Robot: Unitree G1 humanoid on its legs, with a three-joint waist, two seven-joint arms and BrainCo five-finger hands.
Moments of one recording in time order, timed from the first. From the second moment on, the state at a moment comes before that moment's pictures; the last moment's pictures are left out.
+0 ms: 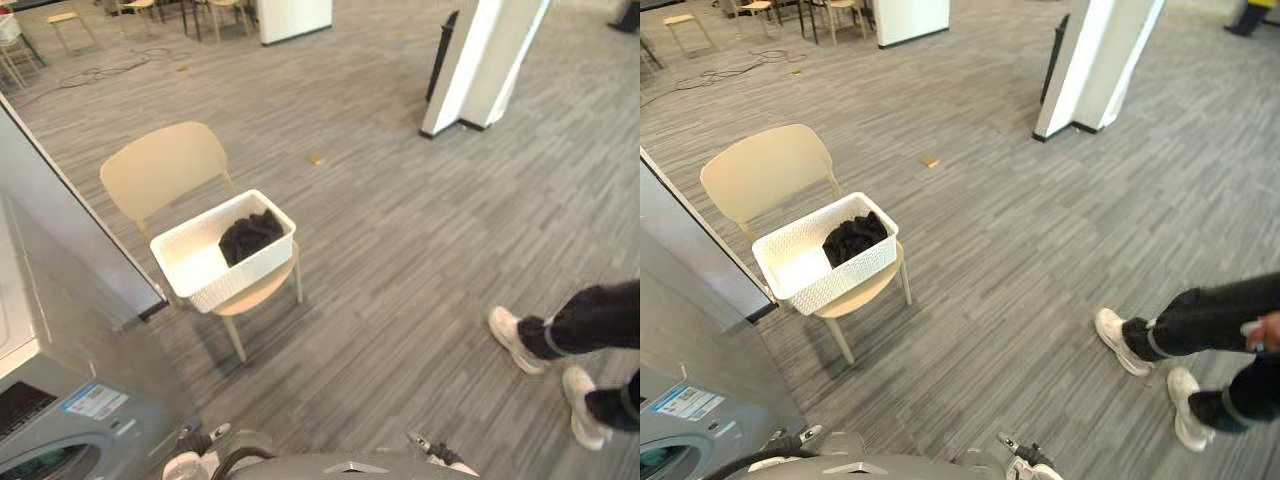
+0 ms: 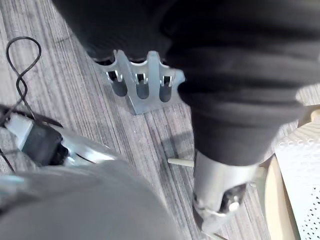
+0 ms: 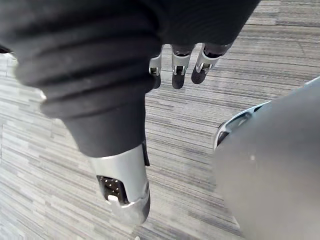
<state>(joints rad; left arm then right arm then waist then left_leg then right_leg) 0.10 0.00 0.44 1.03 0.11 -0.02 0.12 0.03 -0.07 -0.44 1.16 0.27 -0.02 -0.01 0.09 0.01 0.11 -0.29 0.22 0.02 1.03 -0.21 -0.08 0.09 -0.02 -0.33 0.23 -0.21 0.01</state>
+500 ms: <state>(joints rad) 0.11 0.08 0.32 1.11 0.10 -0.01 0.12 -0.02 -0.03 -0.35 1.15 0.32 -0.03 -0.02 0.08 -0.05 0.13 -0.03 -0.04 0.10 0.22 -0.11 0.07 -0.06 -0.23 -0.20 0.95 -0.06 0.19</state>
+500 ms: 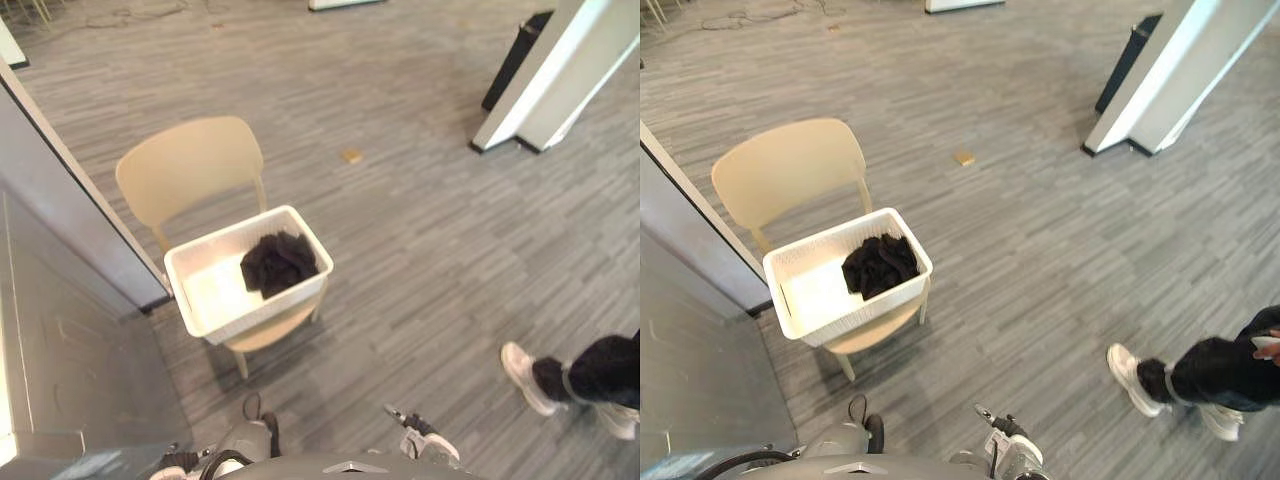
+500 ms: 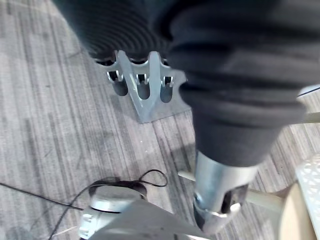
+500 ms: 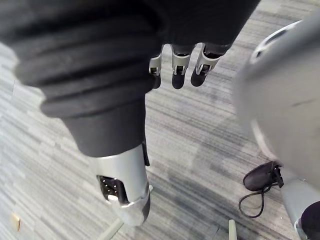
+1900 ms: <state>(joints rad) 0.12 0.09 0.14 1.07 0.21 -0.02 0.16 -0.07 -0.13 0.05 -0.05 -0.20 -0.12 -0.24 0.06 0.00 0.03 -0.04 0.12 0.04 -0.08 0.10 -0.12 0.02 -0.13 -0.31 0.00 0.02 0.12</state>
